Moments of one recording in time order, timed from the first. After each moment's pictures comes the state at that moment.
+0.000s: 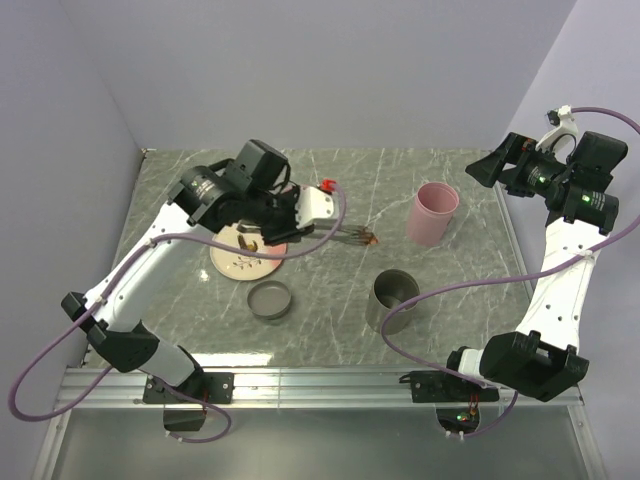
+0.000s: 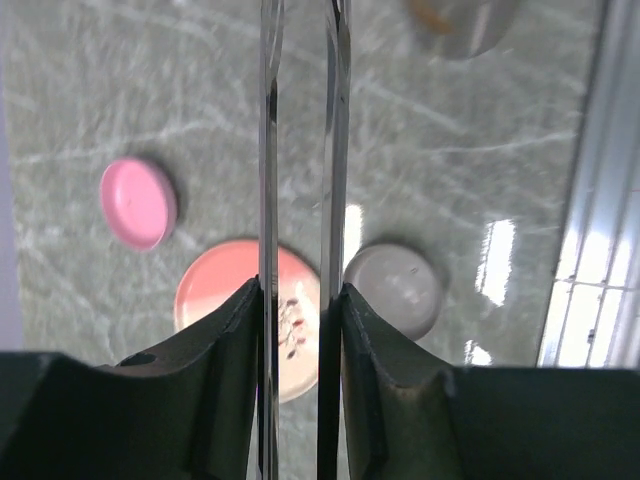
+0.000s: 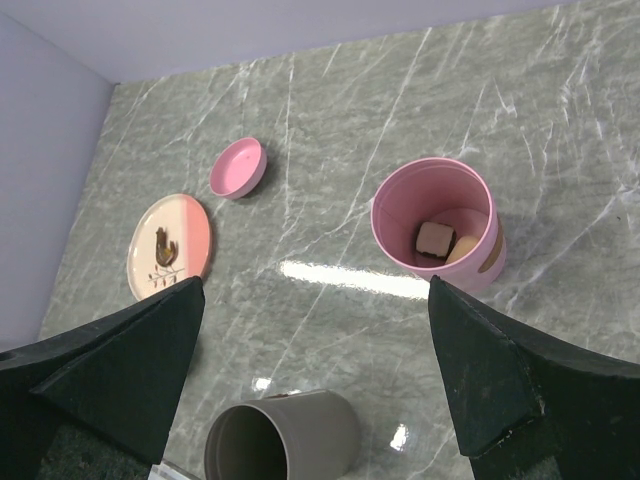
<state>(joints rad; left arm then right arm) -0.73 1.50 1.88 -1.25 0.31 0.71 -0.44 1.29 1.58 -0.81 -0.79 0.12</state>
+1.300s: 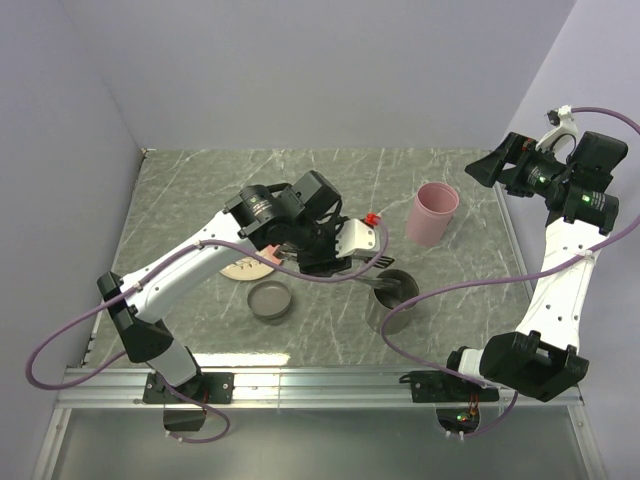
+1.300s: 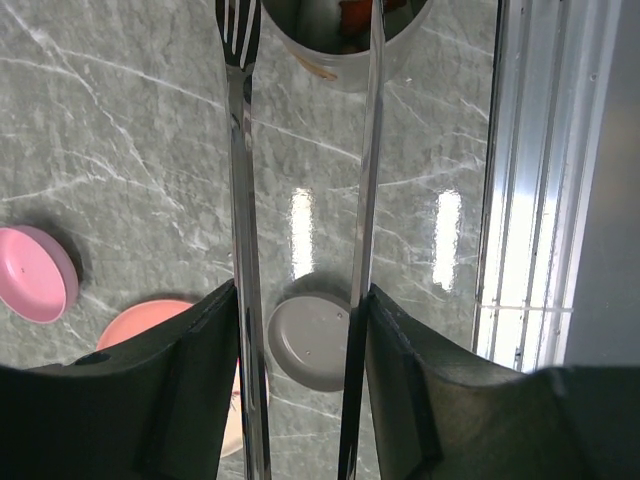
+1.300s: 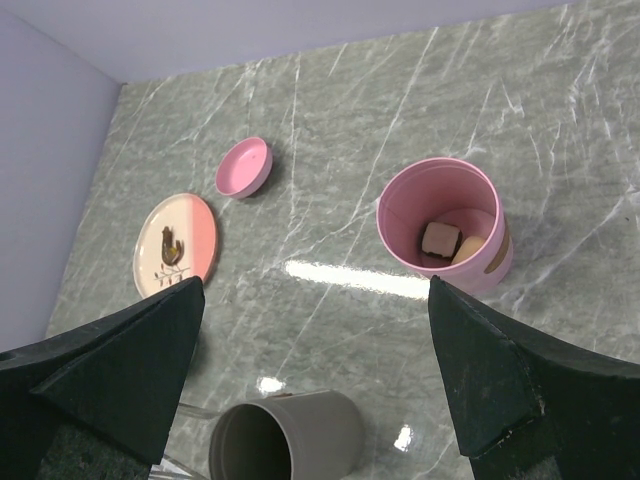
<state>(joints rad) -0.97 1.61 1.83 -1.19 0.28 0.56 -0.44 1.29 1.58 -0.81 -0.81 0.12</state>
